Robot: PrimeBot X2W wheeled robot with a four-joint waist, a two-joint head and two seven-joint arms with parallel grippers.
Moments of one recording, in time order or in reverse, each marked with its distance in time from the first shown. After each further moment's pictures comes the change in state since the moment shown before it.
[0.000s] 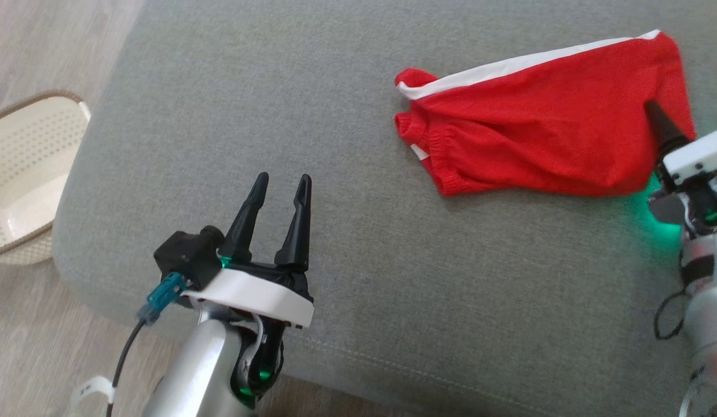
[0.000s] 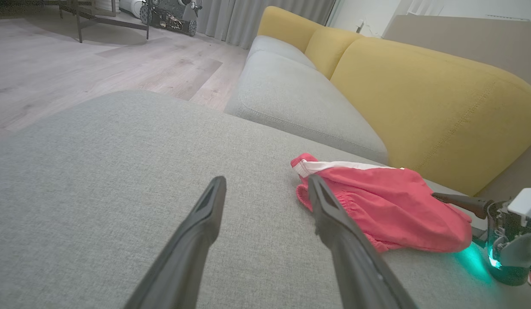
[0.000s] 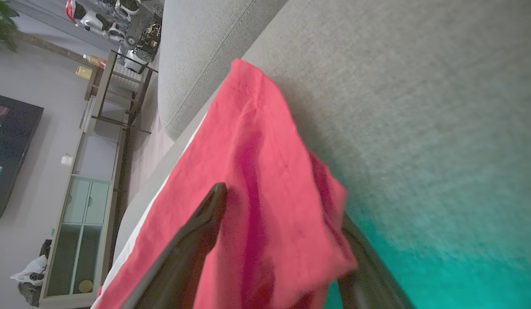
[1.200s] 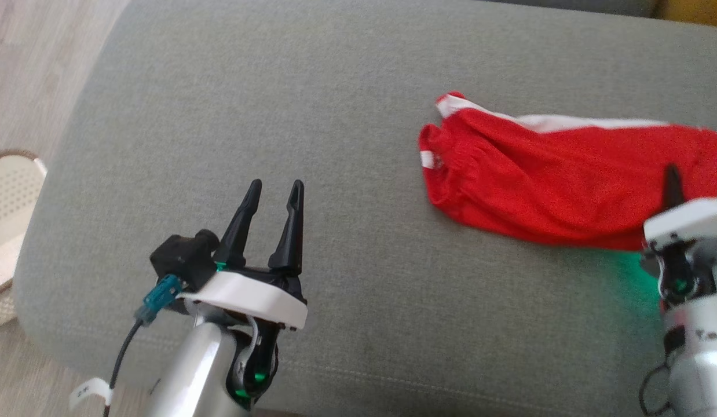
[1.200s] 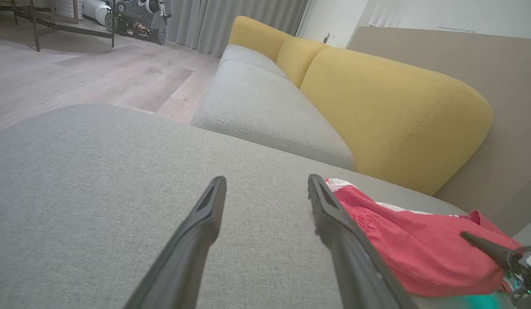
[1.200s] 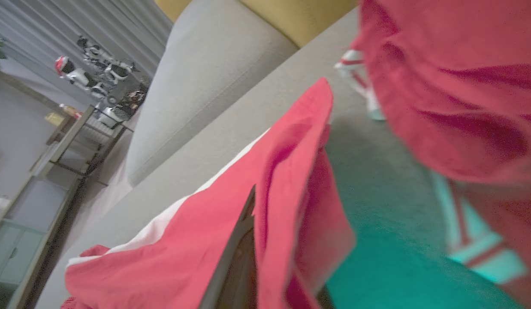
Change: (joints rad) left arm 0.006 -0.001 0.014 0.028 -0.005 -0.001 0.000; right arm 0.185 0.012 0.073 -0.069 -0.098 0.000 -0.305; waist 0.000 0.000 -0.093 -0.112
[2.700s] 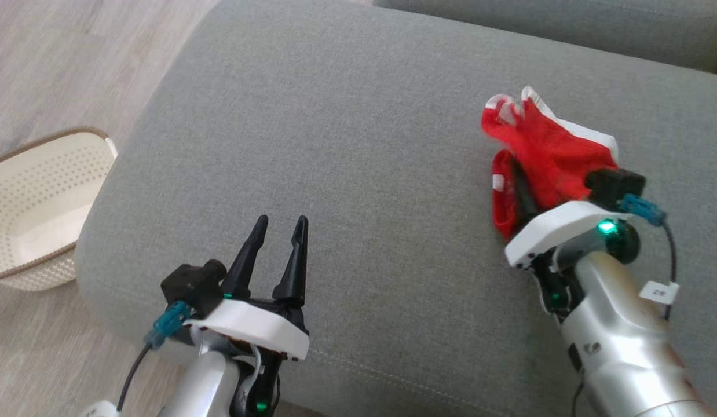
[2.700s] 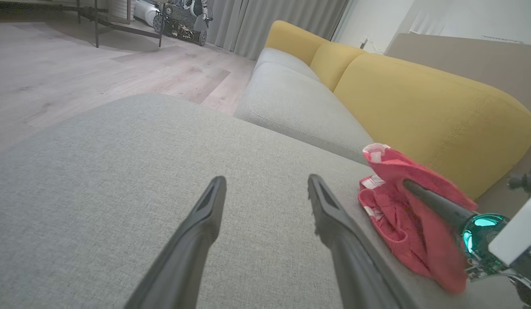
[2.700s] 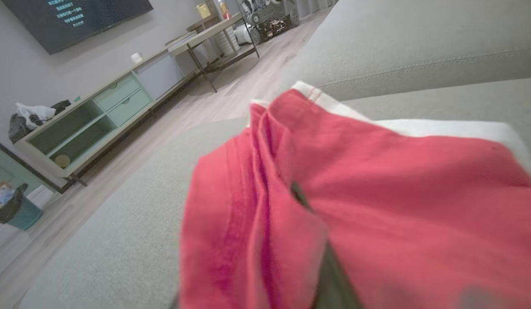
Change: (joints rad) left arm 0.071 0.001 -0.007 0.031 -0.002 -0.019 0.000; right arm -0.002 0.091 0.477 -0.014 -0.140 0.000 -0.179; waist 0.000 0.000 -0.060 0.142
